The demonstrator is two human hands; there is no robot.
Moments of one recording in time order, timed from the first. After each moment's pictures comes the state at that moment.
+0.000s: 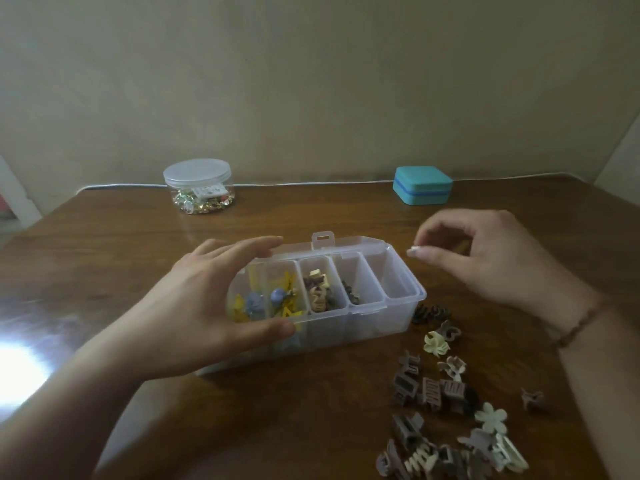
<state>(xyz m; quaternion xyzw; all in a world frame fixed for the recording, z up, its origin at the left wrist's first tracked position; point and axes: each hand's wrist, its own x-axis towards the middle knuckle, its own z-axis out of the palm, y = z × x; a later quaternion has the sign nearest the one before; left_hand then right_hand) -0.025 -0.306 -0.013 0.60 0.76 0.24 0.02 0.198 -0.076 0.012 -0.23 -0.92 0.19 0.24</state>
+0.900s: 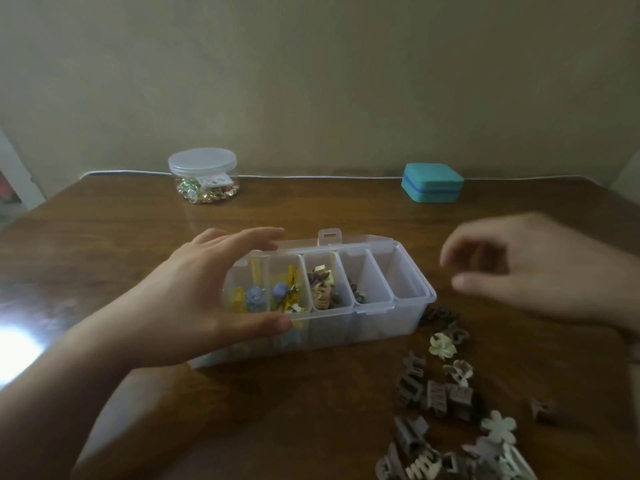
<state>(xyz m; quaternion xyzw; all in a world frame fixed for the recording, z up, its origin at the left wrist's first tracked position) -0.031 -0.306 -0.015 0.58 0.77 0.25 0.06 0.214 -0.077 0.034 -0.21 -0.96 0.14 0.07</state>
